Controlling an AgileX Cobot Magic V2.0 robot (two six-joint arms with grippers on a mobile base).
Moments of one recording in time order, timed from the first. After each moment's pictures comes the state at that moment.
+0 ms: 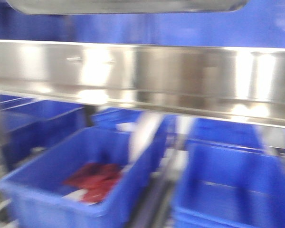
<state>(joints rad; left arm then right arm) -0.67 1.45 -1.60 0.17 1.26 -0.33 0.62 1.43 -1.58 -0.11 1.26 0.39</state>
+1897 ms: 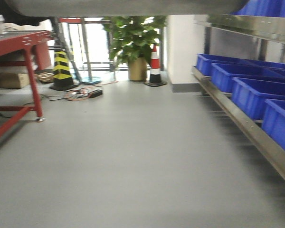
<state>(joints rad) -0.67 1.45 -1.60 0.17 1.26 -0.33 0.62 1.43 -1.58 -0.11 1.26 0.39</state>
